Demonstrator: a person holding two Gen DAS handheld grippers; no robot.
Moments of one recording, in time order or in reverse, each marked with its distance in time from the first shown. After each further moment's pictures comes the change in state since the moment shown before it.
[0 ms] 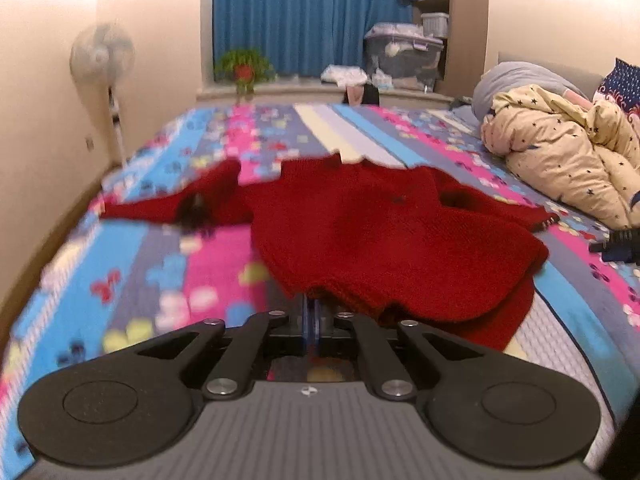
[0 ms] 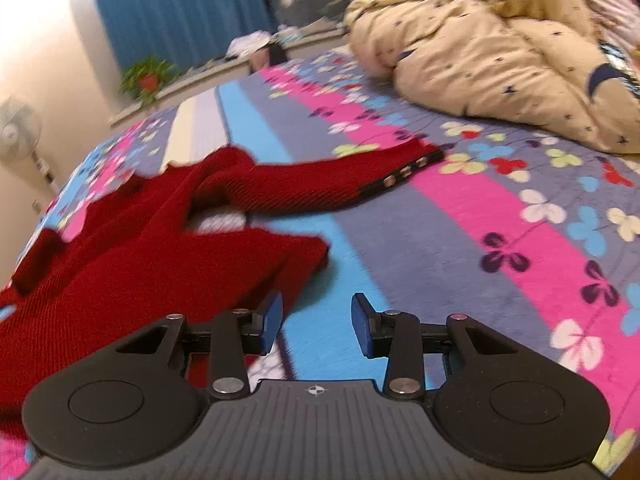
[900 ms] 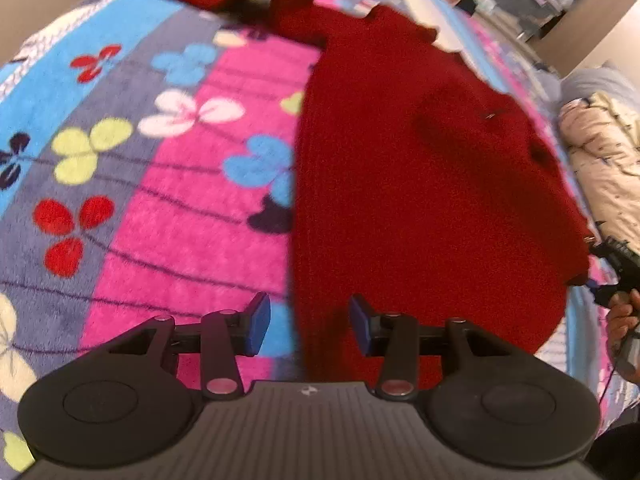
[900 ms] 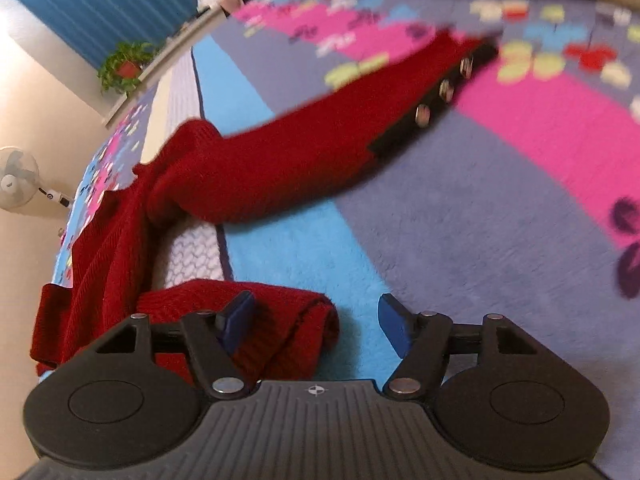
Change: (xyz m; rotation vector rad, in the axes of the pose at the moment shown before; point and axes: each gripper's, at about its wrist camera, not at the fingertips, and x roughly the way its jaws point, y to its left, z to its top) left arm 0.124 0.063 -0.021 -0.407 0.478 -0.020; right arm 0.180 -0.038 0.047 0.259 0.285 0.174
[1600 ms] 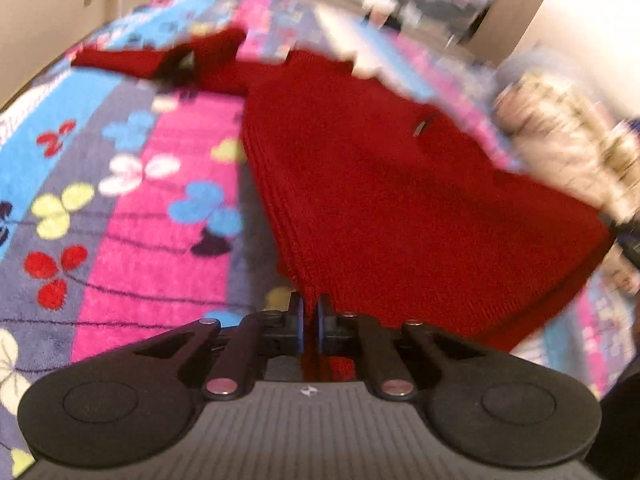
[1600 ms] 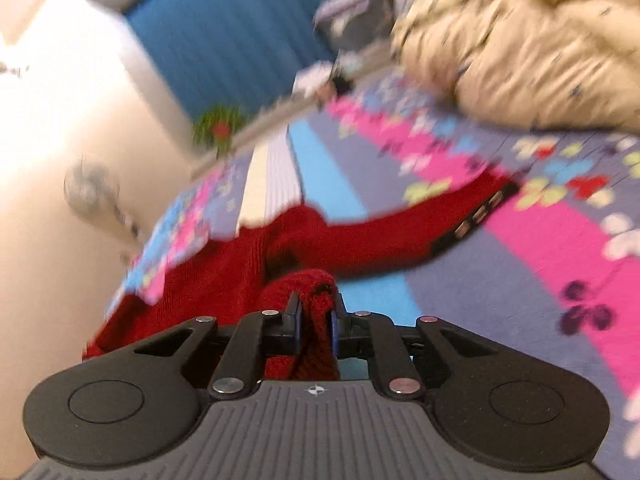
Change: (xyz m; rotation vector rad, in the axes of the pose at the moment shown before) left arm -0.067 -0.030 -0.034 0.171 -0.176 -0.135; right arm -0.158 0.021 -0.049 -0.192 -0.344 0.166
